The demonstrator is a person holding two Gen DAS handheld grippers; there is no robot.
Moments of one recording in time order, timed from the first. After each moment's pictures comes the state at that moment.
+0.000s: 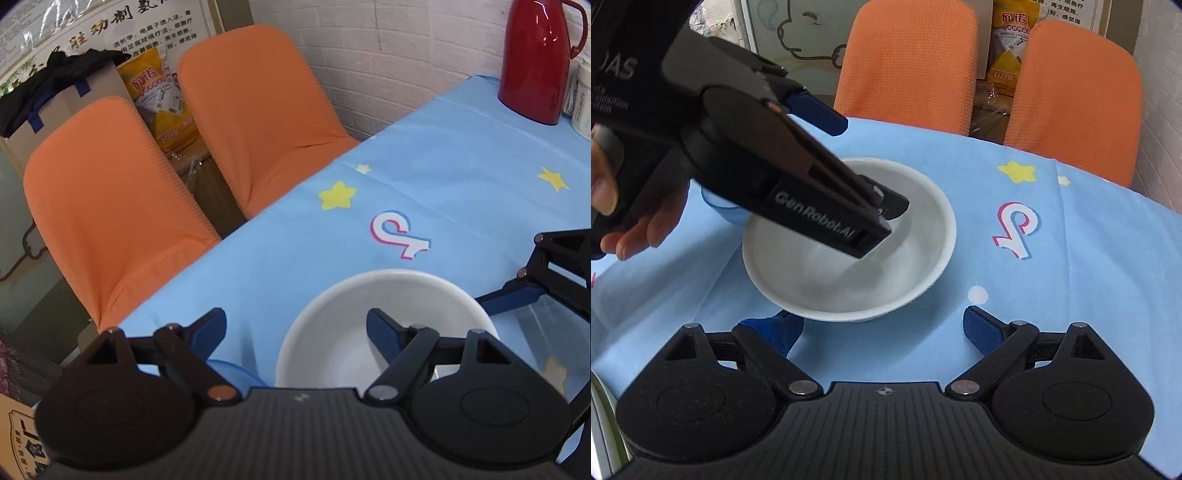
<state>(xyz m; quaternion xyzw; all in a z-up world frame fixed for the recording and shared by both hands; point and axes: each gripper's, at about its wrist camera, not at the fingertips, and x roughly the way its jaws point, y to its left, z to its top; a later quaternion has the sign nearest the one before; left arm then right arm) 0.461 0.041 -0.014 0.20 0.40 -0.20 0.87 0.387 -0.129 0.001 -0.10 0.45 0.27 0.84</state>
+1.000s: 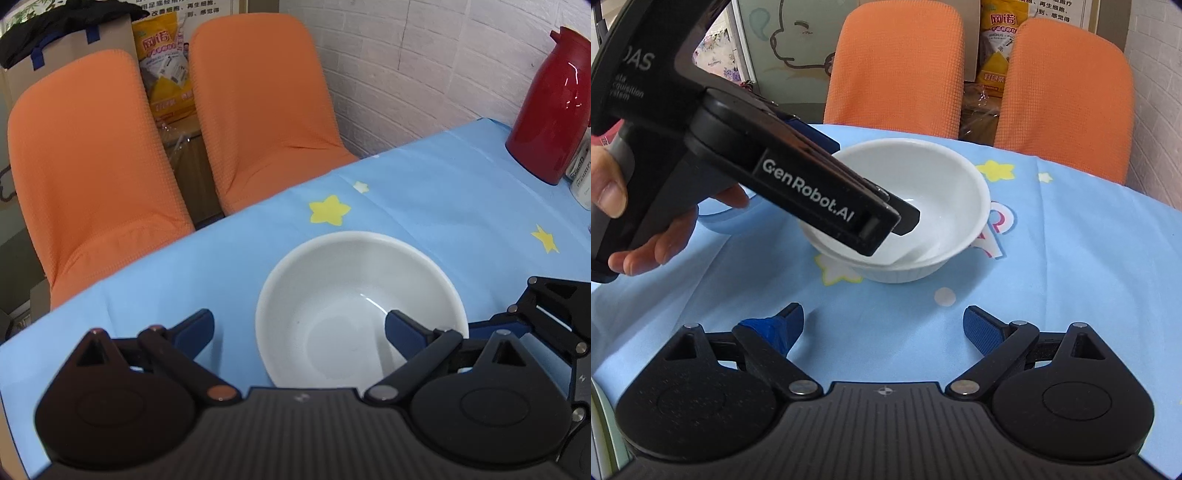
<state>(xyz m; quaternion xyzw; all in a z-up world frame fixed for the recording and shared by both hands) 0.490 0.039 -0.027 0.08 0.42 -0.21 0.88 0.403 -0.146 0.001 -0.09 0.44 0.27 0.85</state>
